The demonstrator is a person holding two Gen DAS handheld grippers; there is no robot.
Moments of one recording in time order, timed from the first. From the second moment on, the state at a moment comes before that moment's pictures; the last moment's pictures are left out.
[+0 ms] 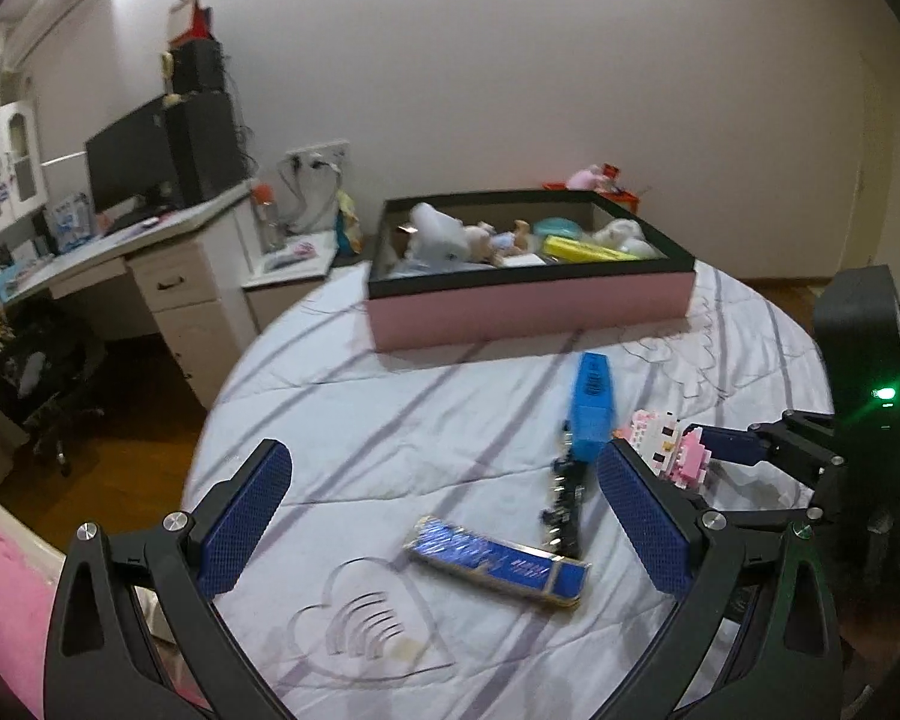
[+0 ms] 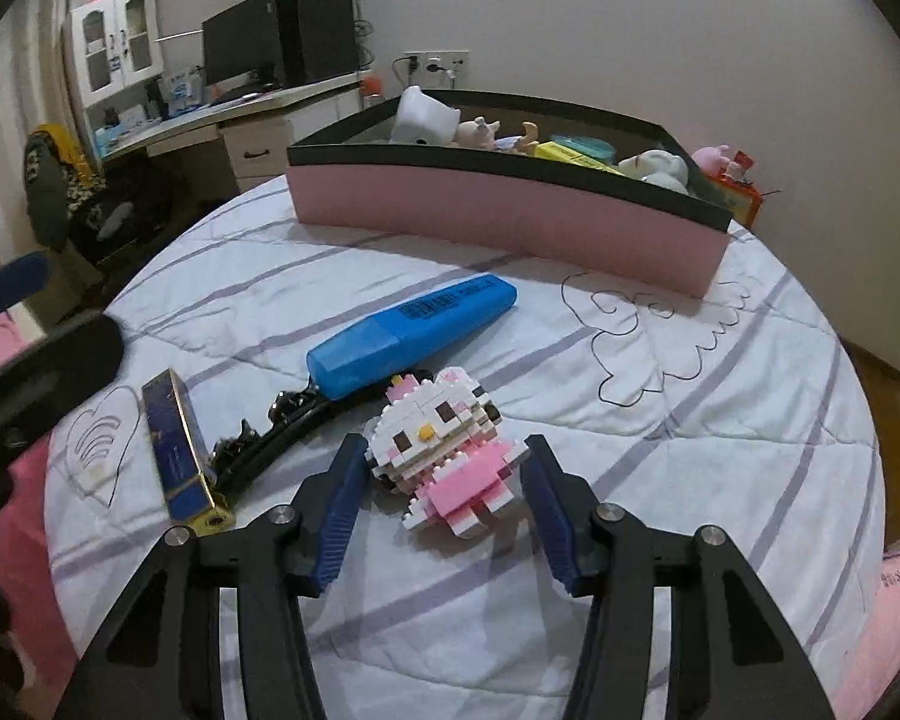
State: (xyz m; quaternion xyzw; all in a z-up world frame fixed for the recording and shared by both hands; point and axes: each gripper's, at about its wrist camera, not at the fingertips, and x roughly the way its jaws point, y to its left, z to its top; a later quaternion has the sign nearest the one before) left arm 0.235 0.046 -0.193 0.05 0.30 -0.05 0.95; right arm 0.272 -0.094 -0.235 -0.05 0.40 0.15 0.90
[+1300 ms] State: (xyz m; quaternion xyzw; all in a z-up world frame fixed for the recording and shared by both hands) left arm 0.295 0.002 -0.184 0.07 0.33 -0.09 0.94; right arm 0.293 -0.181 -0.195 0.04 0.35 0.10 0.93
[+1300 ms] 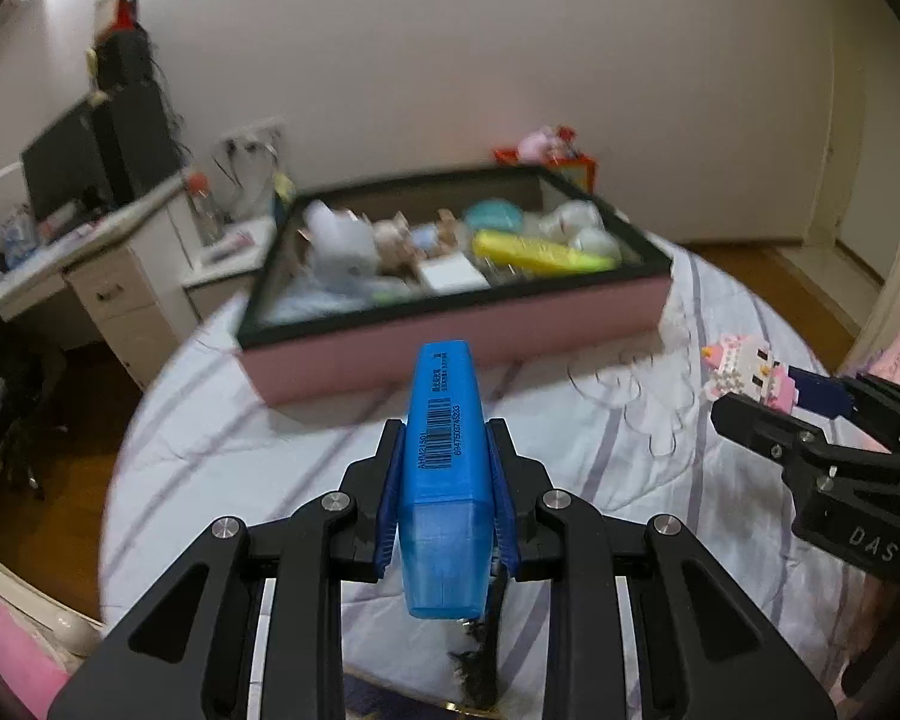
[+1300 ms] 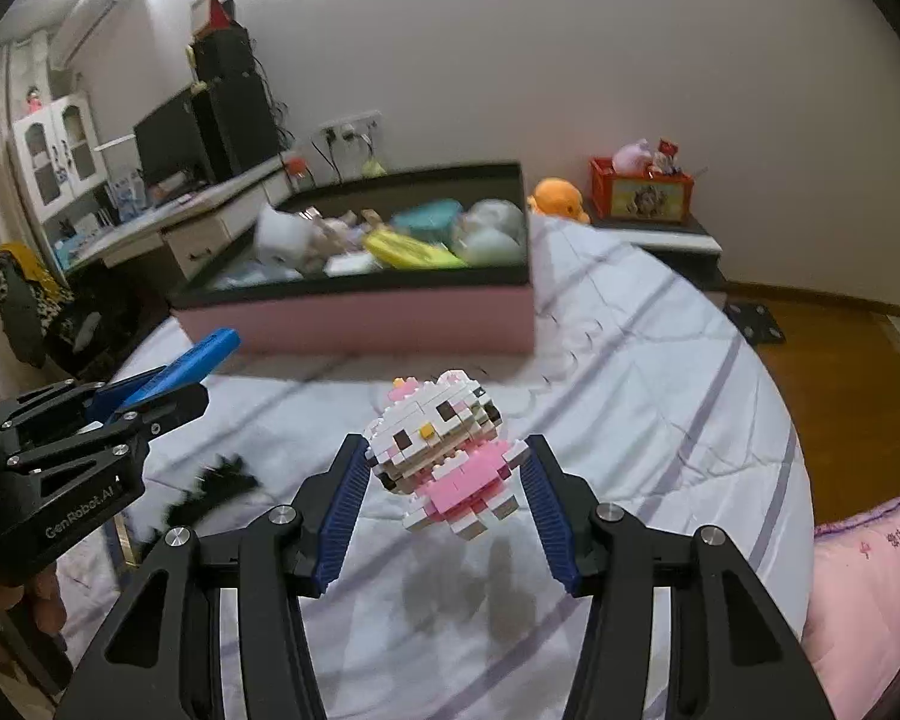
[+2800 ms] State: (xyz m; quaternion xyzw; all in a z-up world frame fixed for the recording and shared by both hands) left arm 0.337 0.056 -0.216 -0.10 0.31 -0.10 0.94; right arm 0.290 -0.123 -0.185 0.03 0.31 0.12 0.94
